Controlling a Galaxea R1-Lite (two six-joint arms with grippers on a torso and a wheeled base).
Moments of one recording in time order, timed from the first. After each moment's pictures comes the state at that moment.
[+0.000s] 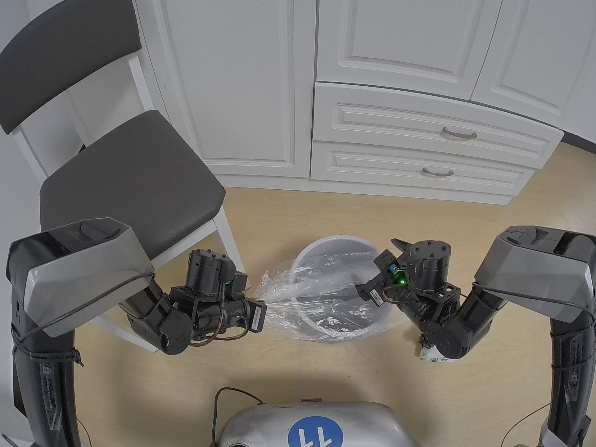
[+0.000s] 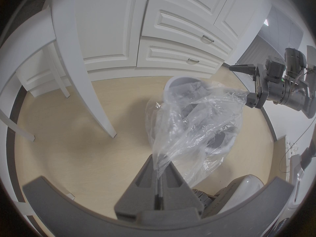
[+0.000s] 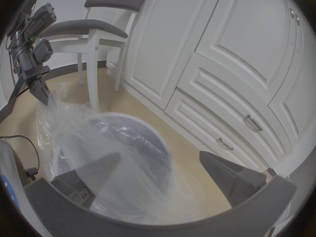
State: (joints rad) left arm -0.45 2.29 -0.91 -0.77 -0.11 -0.01; right arm 0.49 2.33 -0.88 -1.26 -0.25 -0.53
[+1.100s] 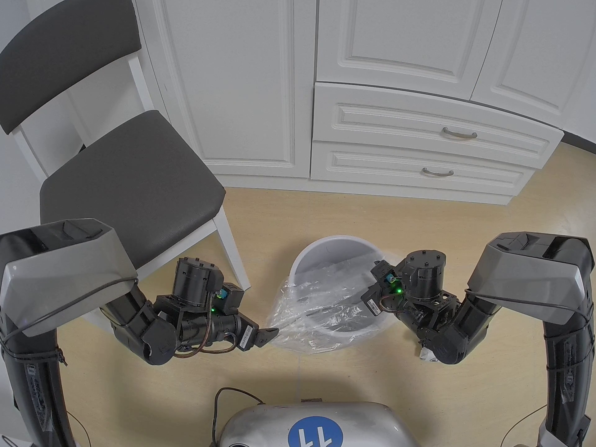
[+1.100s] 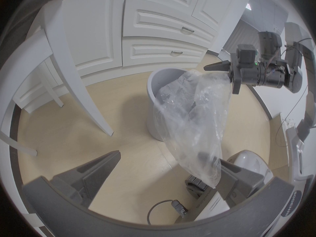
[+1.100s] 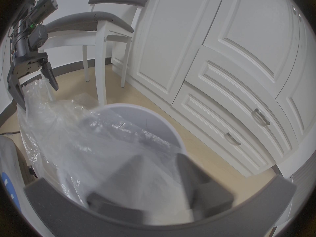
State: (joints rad) left arm -0.45 2.21 -0.77 -0.78 -0.17 0.15; right arm 0.50 2.36 -0.87 -1.26 -0.23 -0.51
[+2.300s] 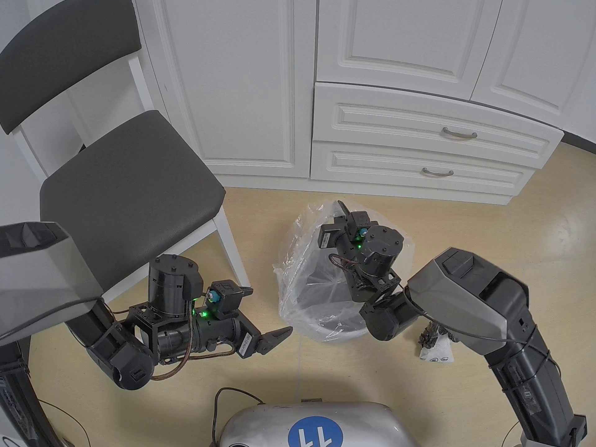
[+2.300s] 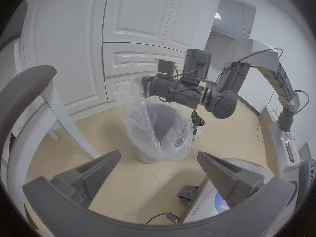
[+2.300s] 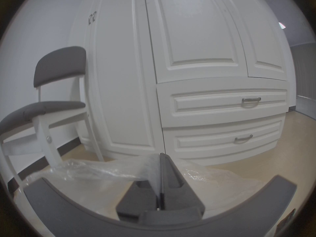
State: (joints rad) left arm -0.52 2.03 -0.56 -1.02 -0.26 0.24; right arm 0.57 2.69 -1.57 -1.44 -0.38 -0.05
